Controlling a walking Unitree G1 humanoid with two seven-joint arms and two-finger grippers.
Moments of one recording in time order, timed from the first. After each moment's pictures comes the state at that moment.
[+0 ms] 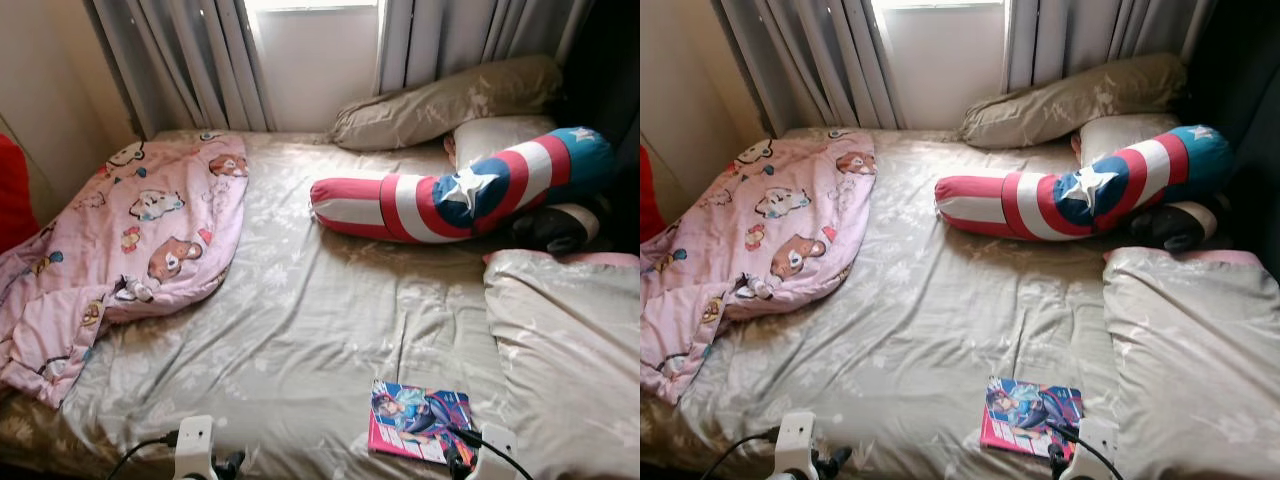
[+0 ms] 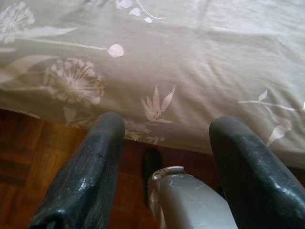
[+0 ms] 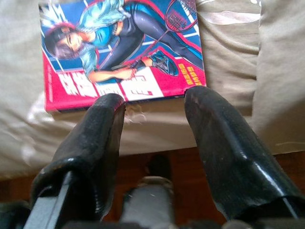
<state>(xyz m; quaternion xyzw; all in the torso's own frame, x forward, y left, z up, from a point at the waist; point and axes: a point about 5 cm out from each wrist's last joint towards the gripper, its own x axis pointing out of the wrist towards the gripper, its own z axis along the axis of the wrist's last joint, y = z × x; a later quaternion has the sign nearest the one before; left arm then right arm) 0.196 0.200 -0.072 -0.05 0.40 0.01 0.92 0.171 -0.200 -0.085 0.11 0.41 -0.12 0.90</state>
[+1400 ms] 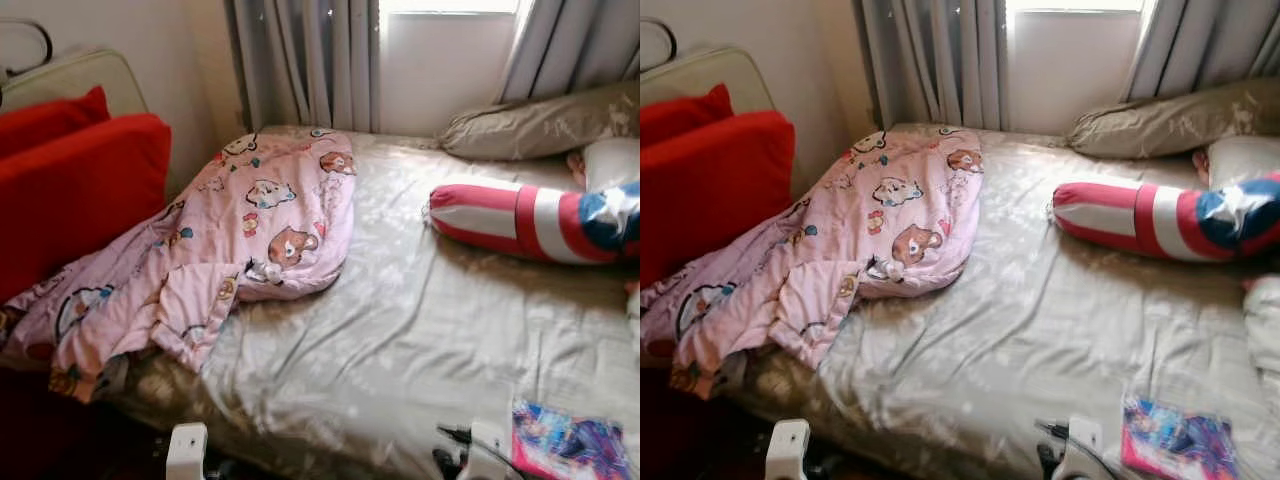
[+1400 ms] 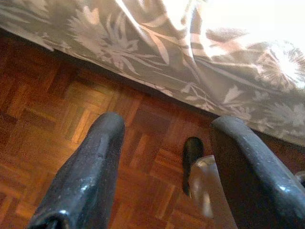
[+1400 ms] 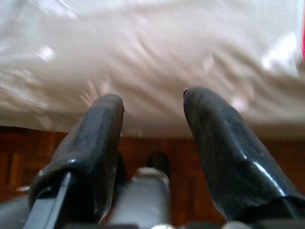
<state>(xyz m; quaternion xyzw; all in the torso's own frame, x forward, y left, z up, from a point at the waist) 0.186 0.200 -0.078 -0.05 0.42 0.01 0.91 0.172 -0.201 -0.085 0.12 0.42 -0.09 0.89</state>
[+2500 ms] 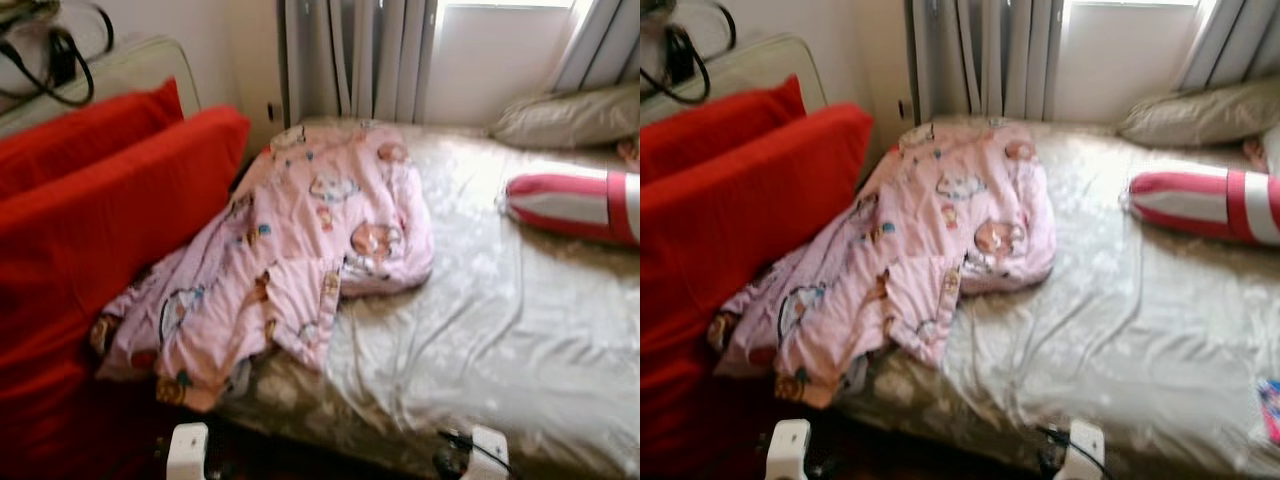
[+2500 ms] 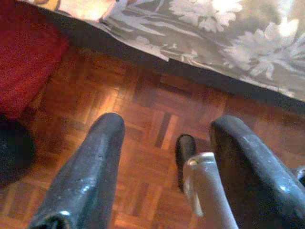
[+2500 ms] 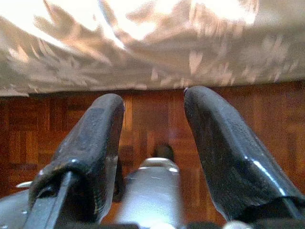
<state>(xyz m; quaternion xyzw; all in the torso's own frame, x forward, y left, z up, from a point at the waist) 0.187 0.199 -0.078 -0.04 0.42 0.00 0.91 0.168 -0.198 -0.088 0.13 0.43 -0.10 0.89</state>
